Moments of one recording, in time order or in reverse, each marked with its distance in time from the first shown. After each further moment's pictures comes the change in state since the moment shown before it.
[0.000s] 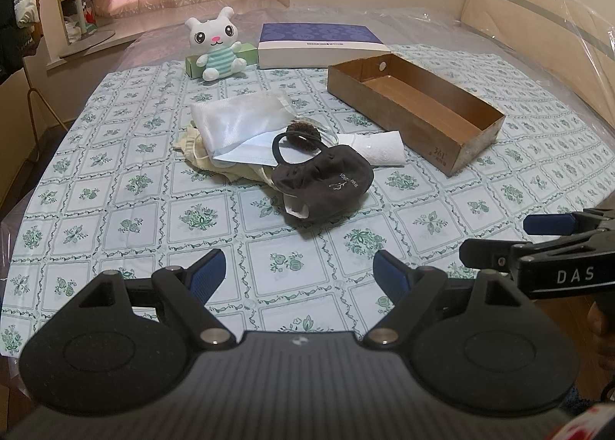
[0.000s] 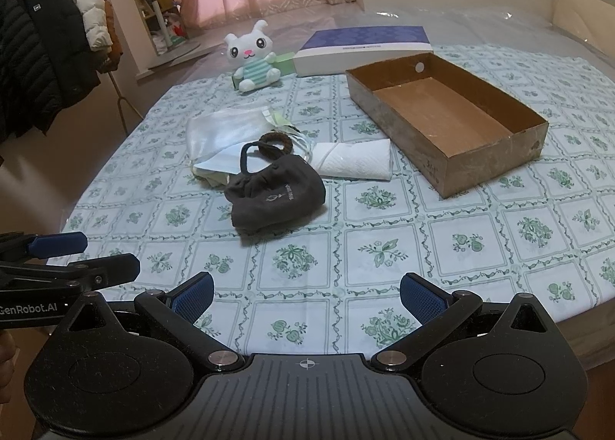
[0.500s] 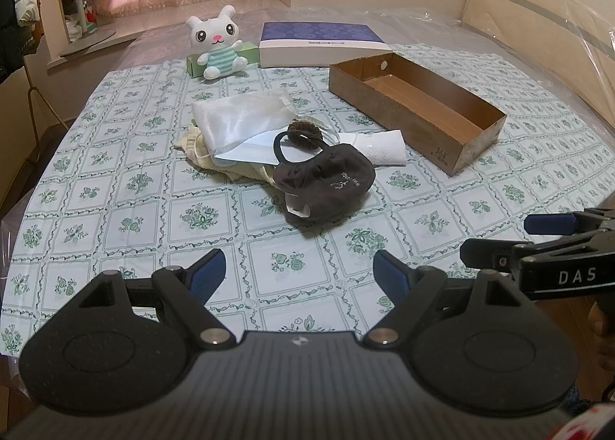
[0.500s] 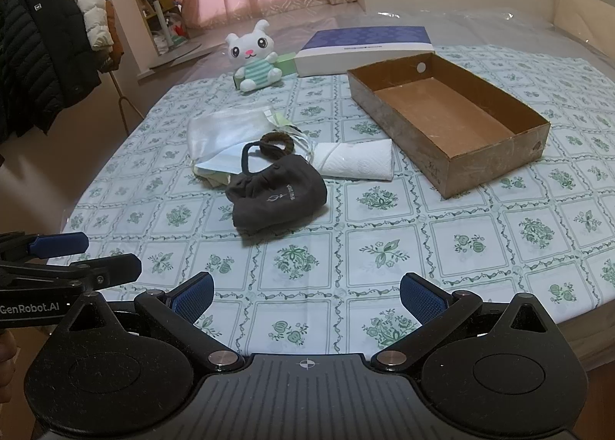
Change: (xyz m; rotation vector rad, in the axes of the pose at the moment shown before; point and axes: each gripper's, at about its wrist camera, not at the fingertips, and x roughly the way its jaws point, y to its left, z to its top) left arm -0.005 0.008 0.013 -0.001 0.001 0.002; right arm 0.000 0.001 0.000 -0.003 -0.002 0.002
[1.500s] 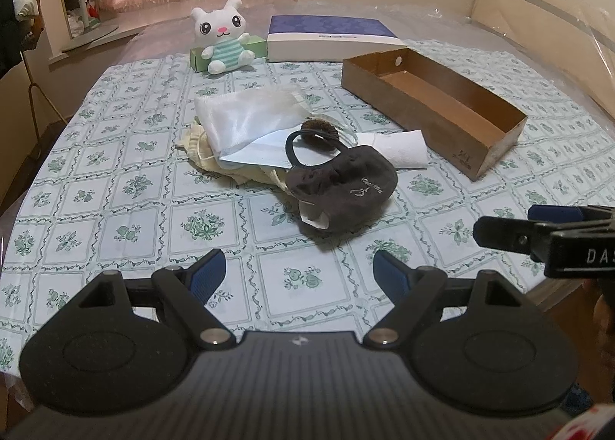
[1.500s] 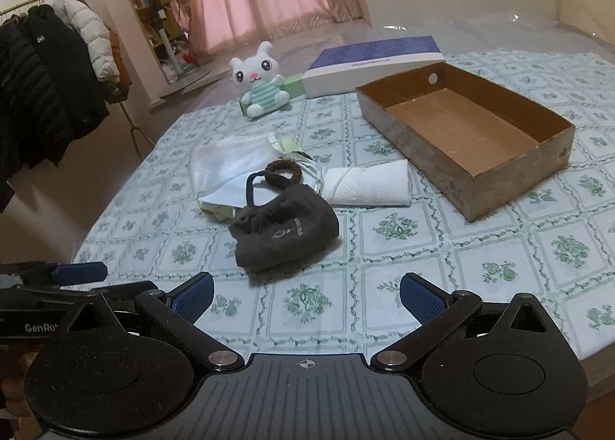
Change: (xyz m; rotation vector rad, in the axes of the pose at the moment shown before) left arm 0.050 0.012 0.000 -0.005 0.008 0.018; right arm 0.037 -0.018 0.013 0.046 -0.078 0.082
